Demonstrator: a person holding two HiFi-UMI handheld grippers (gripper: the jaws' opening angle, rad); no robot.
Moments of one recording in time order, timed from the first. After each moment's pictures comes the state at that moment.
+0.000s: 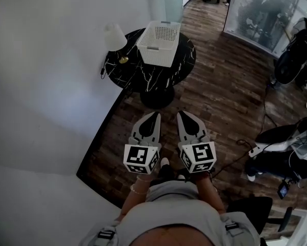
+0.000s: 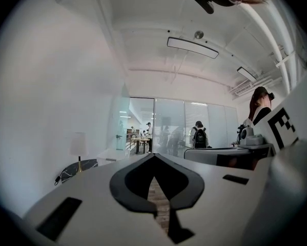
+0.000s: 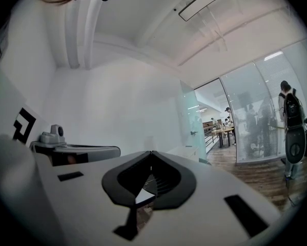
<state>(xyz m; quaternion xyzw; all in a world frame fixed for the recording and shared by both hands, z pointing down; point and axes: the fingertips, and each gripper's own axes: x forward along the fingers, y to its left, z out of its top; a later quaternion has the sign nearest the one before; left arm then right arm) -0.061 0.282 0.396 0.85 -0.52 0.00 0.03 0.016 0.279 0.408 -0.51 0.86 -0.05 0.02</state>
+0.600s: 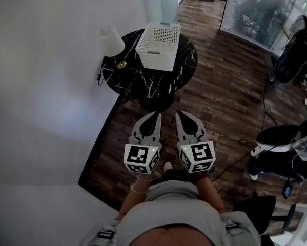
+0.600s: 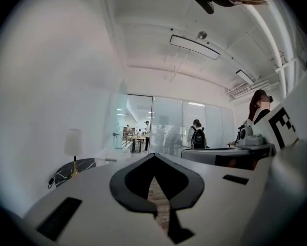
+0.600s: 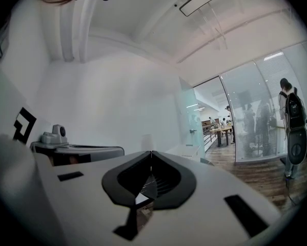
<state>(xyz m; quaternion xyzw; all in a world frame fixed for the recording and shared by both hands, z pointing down) -0.095 0.209 0.409 0.87 -0.49 0.00 0.04 -0.027 0.211 0.419 -0.53 0.85 -0.05 0.01</state>
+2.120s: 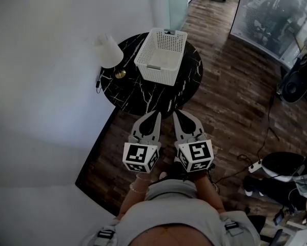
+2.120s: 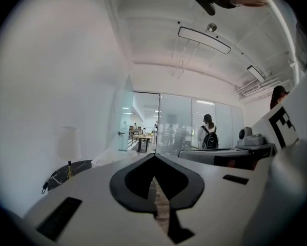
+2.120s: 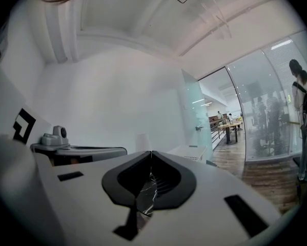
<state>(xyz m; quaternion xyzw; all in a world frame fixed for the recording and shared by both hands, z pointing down) -0.069 0.058 0.410 0.85 -0.52 0.00 0.06 -0.007 0.056 0.420 -0.49 0.87 -0.07 0.00</state>
